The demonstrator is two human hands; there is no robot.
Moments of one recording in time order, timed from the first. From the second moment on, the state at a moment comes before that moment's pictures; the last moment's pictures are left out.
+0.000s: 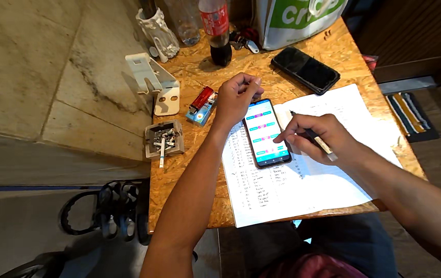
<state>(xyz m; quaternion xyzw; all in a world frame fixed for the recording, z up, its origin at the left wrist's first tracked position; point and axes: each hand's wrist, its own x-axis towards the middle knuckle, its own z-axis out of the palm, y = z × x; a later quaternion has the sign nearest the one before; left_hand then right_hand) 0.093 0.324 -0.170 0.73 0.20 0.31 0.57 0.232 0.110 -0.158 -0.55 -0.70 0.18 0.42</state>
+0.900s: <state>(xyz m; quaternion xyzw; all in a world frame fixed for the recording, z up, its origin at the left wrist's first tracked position) 0.093 0.323 -0.171 0.73 0.20 0.31 0.57 0.231 0.108 -0.154 -0.57 -0.67 0.15 0.45</state>
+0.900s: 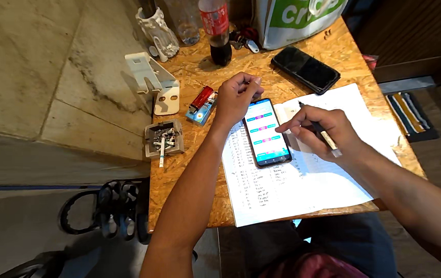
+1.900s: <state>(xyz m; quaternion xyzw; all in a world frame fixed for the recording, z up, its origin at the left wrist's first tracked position) 0.095 0.326 -0.171 0.73 0.20 0.31 0.57 0.220 0.109 -0.160 -0.56 -0.72 0.16 0.38</state>
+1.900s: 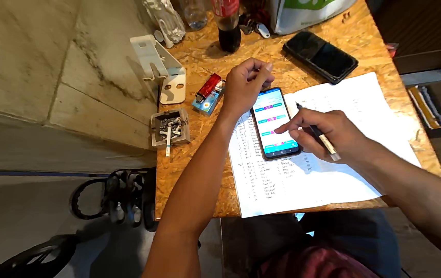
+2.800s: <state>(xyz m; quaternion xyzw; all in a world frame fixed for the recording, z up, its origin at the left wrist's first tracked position) 0.094 0.325 -0.170 0.73 0.20 0.31 0.57 0.226 0.109 -0.155 -0.59 -0.68 0.13 0.41</state>
